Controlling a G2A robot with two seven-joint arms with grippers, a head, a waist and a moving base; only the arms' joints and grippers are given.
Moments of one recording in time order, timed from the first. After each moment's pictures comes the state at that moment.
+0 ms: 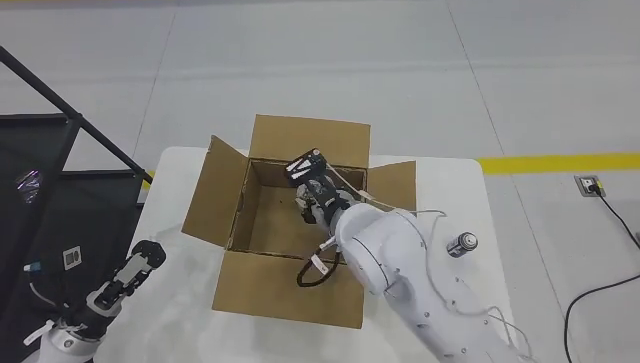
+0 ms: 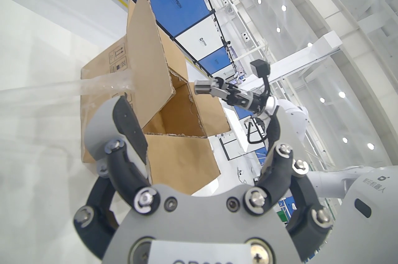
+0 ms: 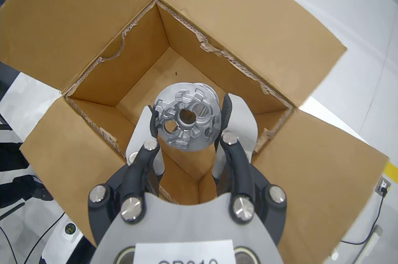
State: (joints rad) left arm 1.62 -1.04 -1.90 -1.70 -0.31 -0.69 -0.65; right arm -0.61 -1.50 0.82 -1.59 -1.26 0.16 1.06
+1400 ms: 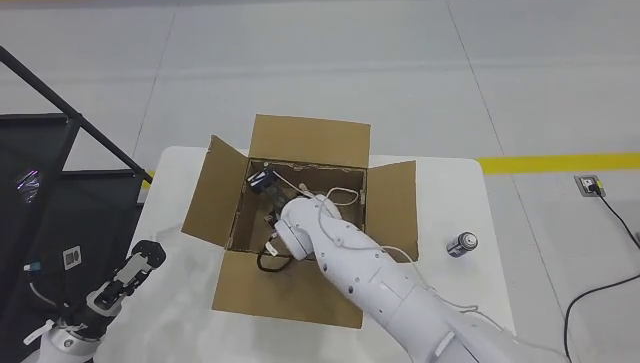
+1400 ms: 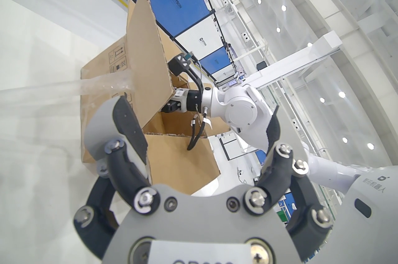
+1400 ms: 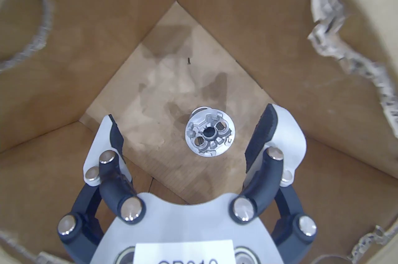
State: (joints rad) left arm 1.62 -1.04 -1.90 -1.70 -0.31 -0.69 -0.65; right arm -0.34 -1.78 0.60 -0.81 -1.13 0.19 0.83
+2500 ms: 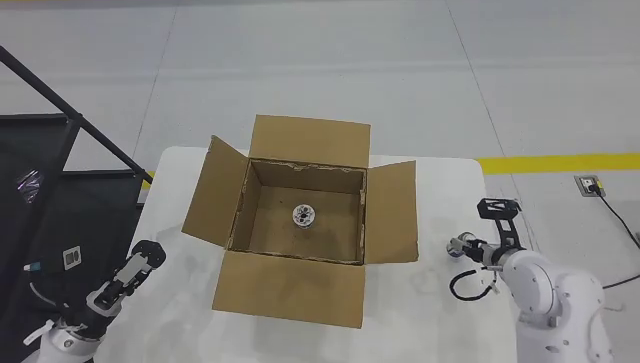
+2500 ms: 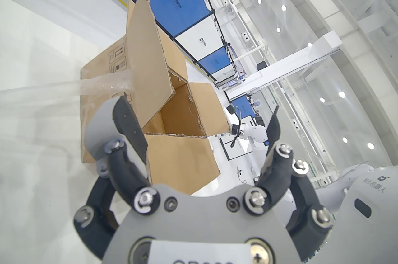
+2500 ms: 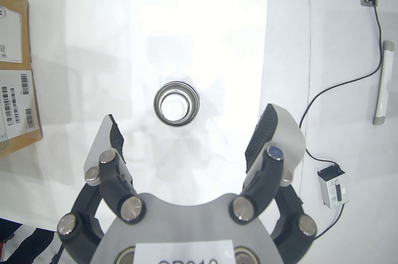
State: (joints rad) left arm 1.62 -1.04 -1.90 -1.70 -0.31 -0.69 -0.65; right arm -1.13 -1.45 1.77 -1.71 -1.39 -0.13 1.15
